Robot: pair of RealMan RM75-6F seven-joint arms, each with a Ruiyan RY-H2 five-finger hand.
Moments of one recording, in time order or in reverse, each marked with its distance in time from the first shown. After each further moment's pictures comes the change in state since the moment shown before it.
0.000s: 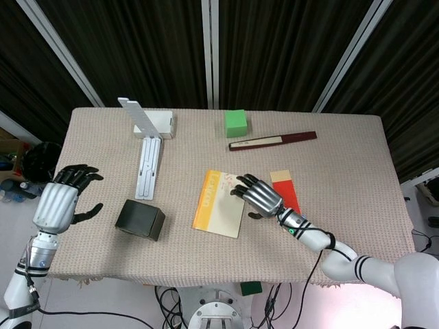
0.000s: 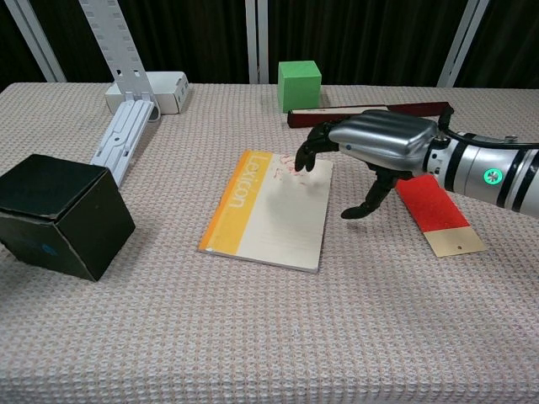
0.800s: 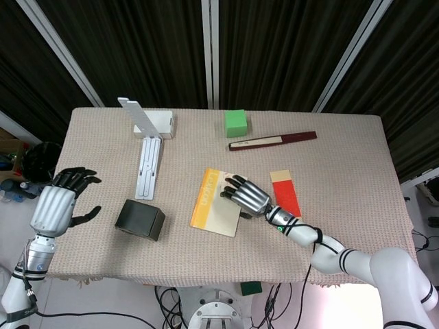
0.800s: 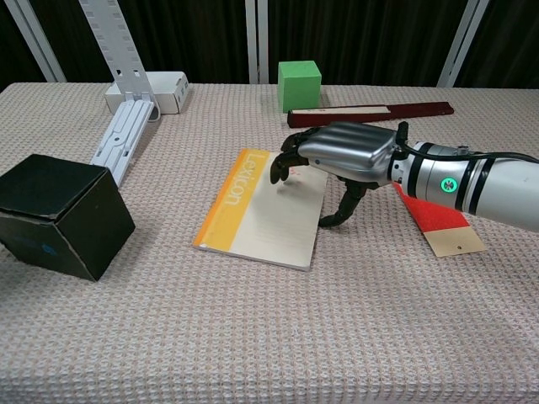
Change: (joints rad) left arm 0.019 -0.001 0.005 0.019 0.022 0.007 -0.019; right arm 0.077 -0.090 -0.047 0.134 -0.002 0.010 0.038
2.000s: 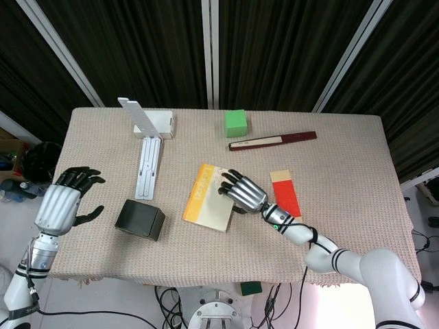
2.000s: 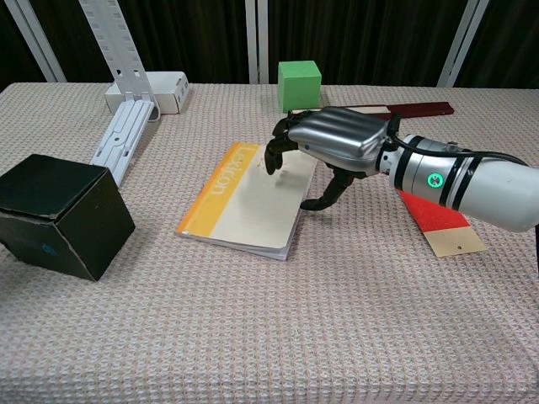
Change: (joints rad) left arm -0.012 -0.001 -0.007 -0.002 0.006 -0.026 0.029; right arm 0.009 -0.083 0.001 0.109 0.016 0.106 0.022
